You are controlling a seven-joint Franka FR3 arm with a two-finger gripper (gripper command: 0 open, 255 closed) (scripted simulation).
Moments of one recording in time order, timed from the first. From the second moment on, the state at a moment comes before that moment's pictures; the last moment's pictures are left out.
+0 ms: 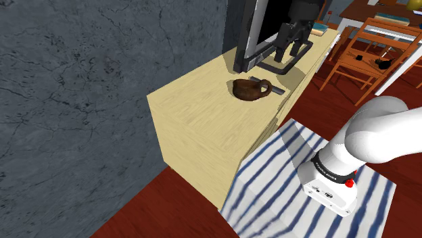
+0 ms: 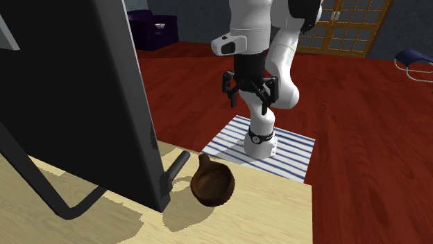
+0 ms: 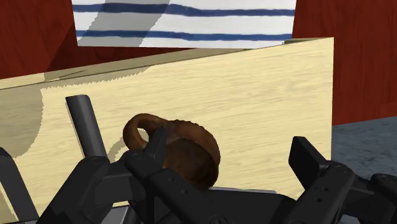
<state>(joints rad) 0.02 -0.76 0.03 -2.38 0.09 1.58 0.07</state>
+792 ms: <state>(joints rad) -0.03 -0.64 -0.14 -2.52 -0.02 1.84 -0.15</state>
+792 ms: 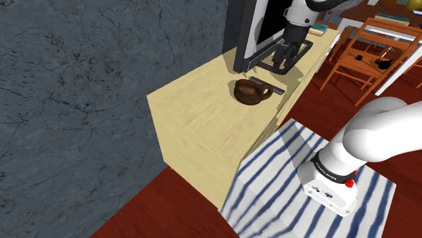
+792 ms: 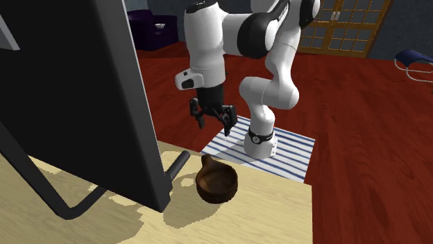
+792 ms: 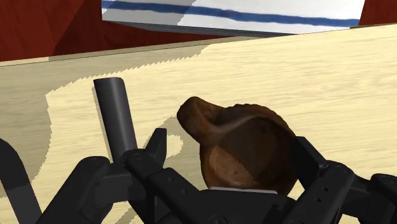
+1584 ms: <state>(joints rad) -0.06 -0.29 -0.34 -2.49 -0.03 2.17 -0.44</state>
